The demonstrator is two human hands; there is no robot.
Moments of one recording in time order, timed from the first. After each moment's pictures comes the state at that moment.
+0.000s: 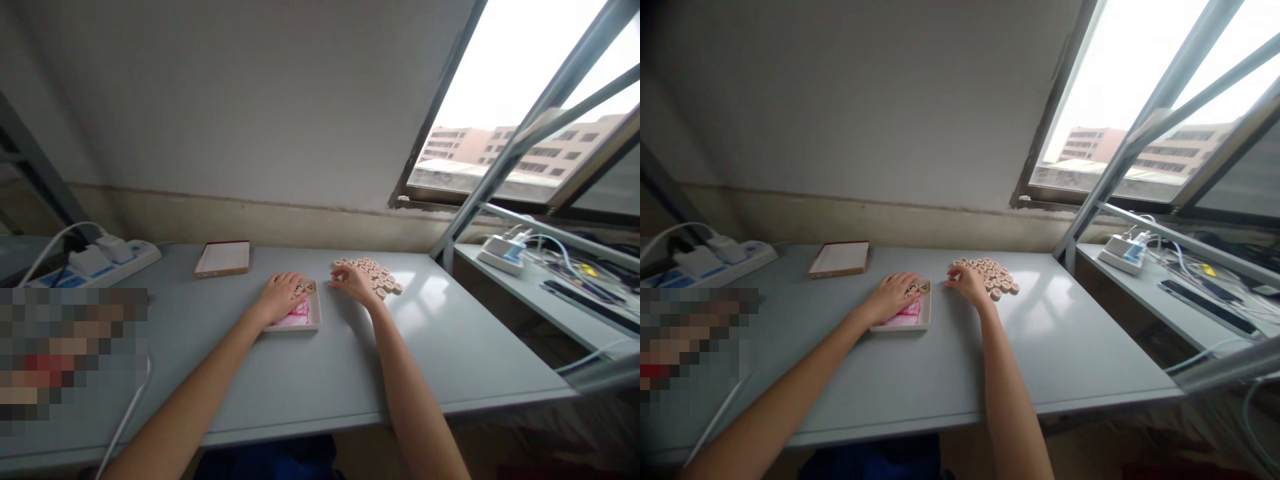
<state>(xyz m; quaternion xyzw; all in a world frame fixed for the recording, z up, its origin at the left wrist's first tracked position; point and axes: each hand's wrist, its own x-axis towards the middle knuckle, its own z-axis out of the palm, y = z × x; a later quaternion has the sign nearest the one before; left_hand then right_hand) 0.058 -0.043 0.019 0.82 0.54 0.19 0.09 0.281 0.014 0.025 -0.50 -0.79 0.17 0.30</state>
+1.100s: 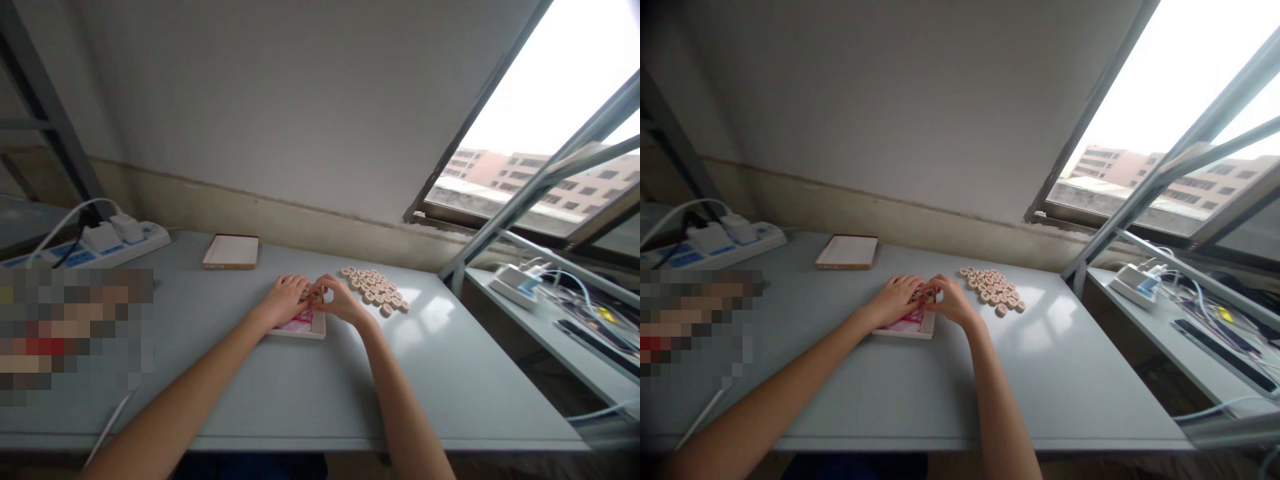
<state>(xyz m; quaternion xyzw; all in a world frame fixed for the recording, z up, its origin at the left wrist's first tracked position) 0.058 -0.047 0.020 0.82 0.53 0.19 0.01 0.233 -0.012 0.040 -0.31 -0.88 0.23 0.26</state>
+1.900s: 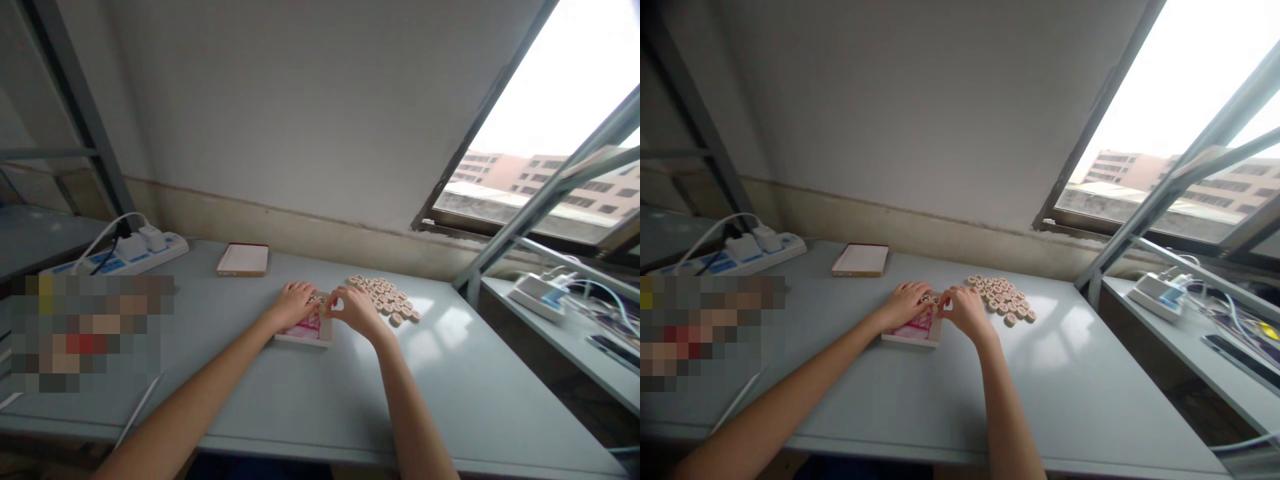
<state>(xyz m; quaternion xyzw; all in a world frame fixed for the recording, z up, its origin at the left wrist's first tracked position) 0.057 -0.042 0.019 0.82 0.54 0.20 0.03 0.236 -0.034 0.067 -0.42 -0.90 0.03 0.14</state>
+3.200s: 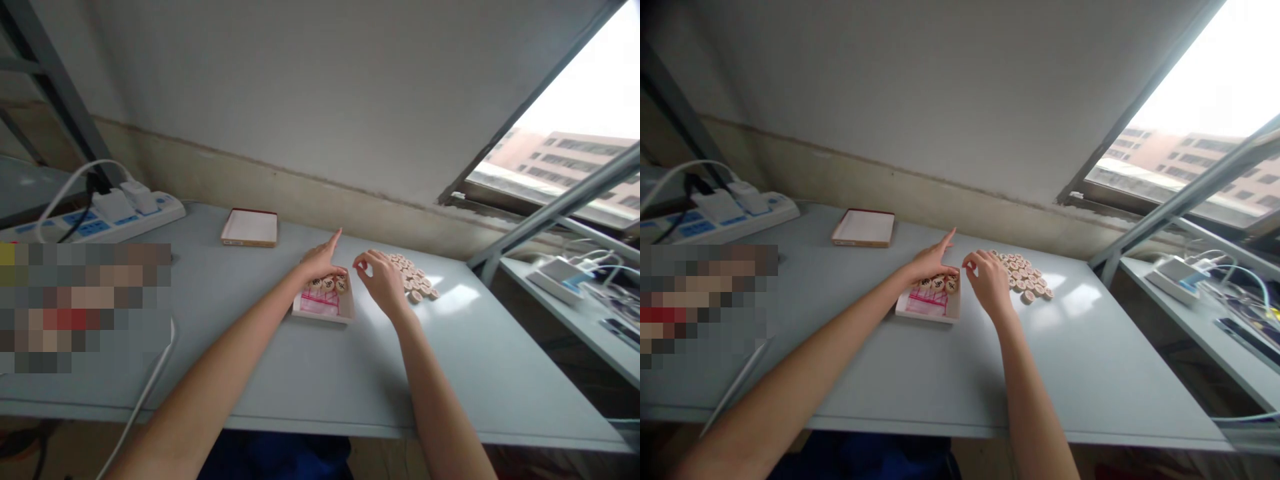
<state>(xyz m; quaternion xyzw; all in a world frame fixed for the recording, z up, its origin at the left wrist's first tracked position) 0.062 0.010 0.017 0.76 0.50 0.31 0.28 0.230 -0.020 0.055 -0.47 -0.85 -0.04 0.23</state>
